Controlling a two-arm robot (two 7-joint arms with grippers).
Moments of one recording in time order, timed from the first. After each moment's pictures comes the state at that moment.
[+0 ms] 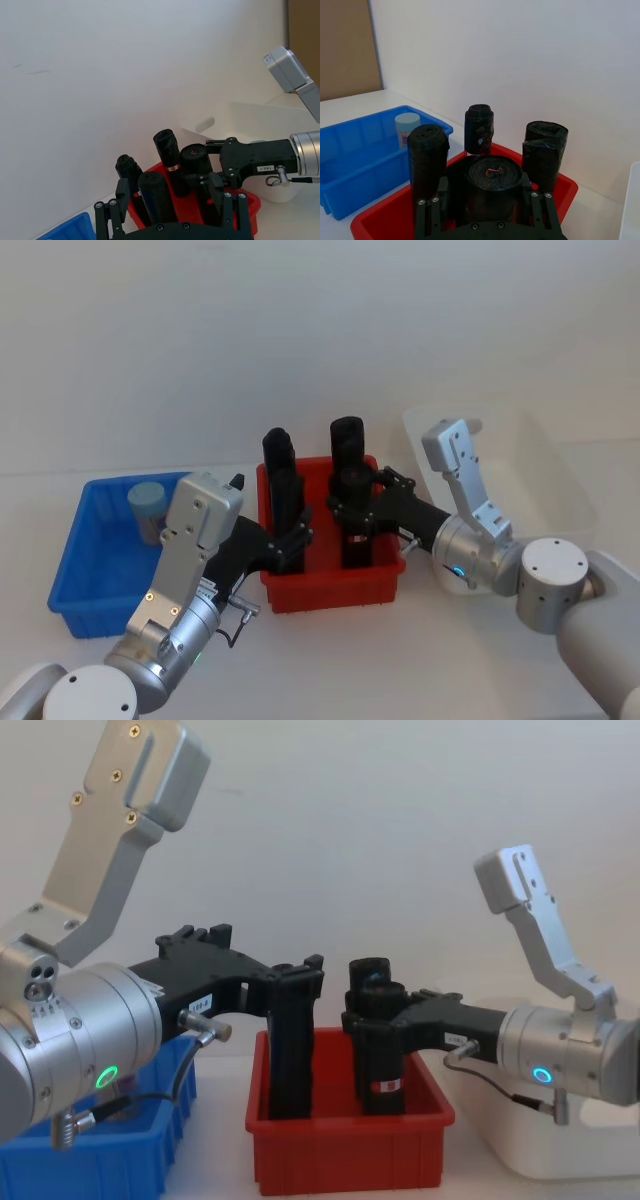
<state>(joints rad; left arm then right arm) -0.24 0.38 0.45 -1.63 -0.20 0.01 -0.01 0.80 0.02 -0.32 -0.51 0.12 -0.34 0.59</state>
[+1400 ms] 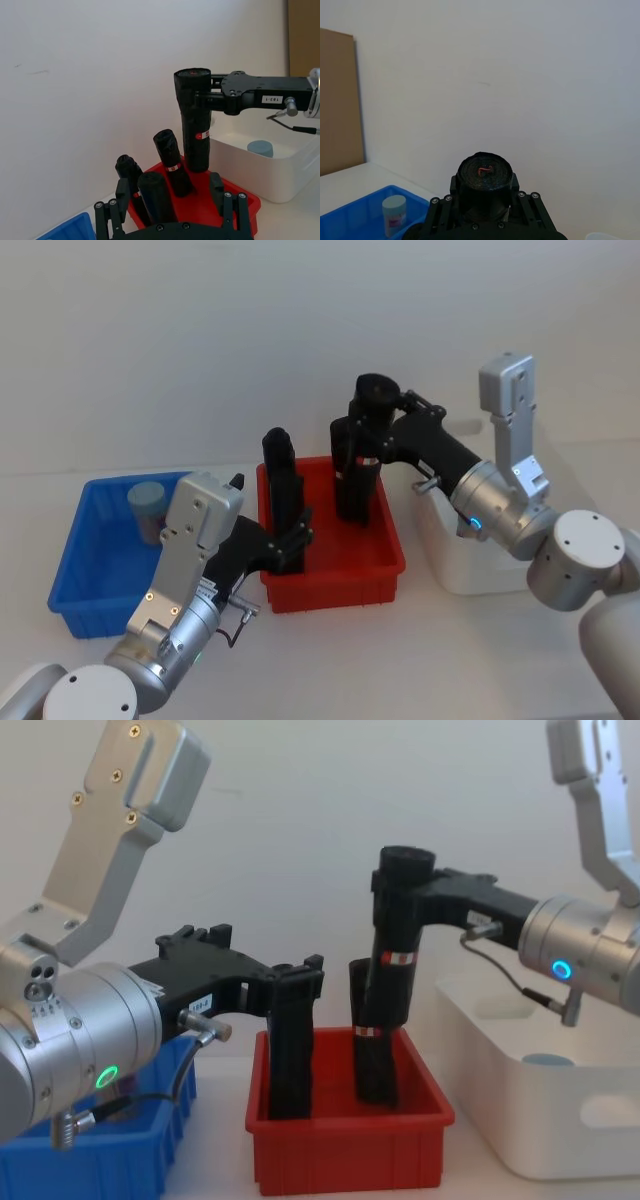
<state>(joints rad) -0.24 0.38 0.45 -1.63 -0.20 0.01 -0.01 0.64 0.05 -0.26 -0.95 0.21 -0.27 0.49</state>
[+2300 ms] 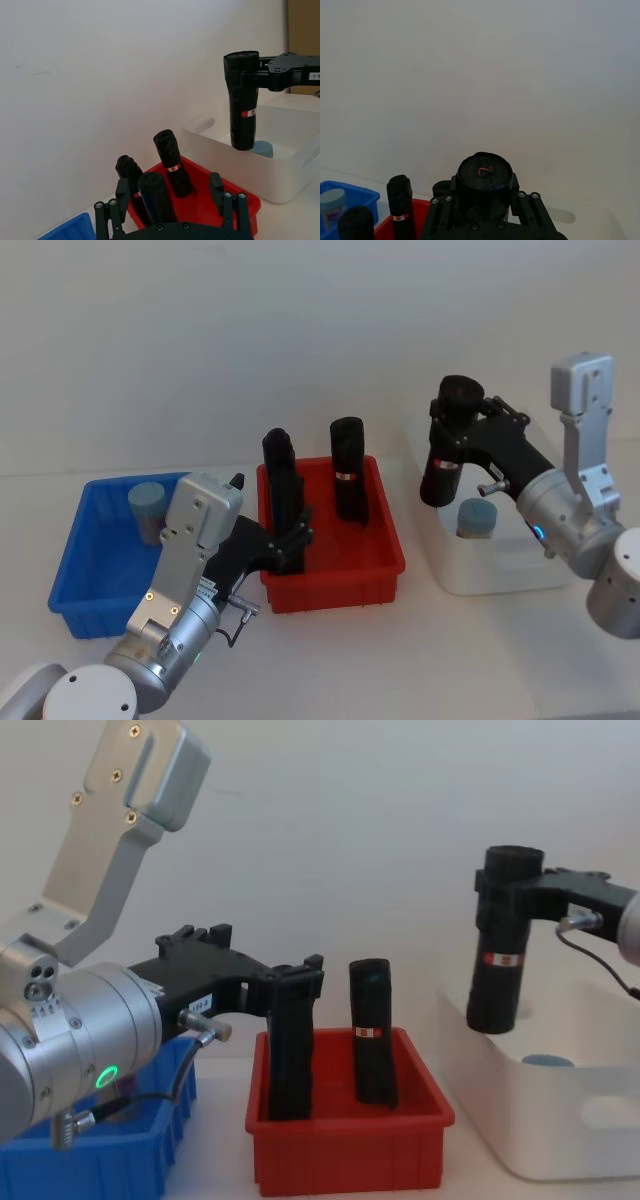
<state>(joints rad) -0.24 0.38 0.45 -1.63 -0.20 0.01 -0.01 0.47 0.14 -0.20 -1.26 0.19 -0.06 0.25</state>
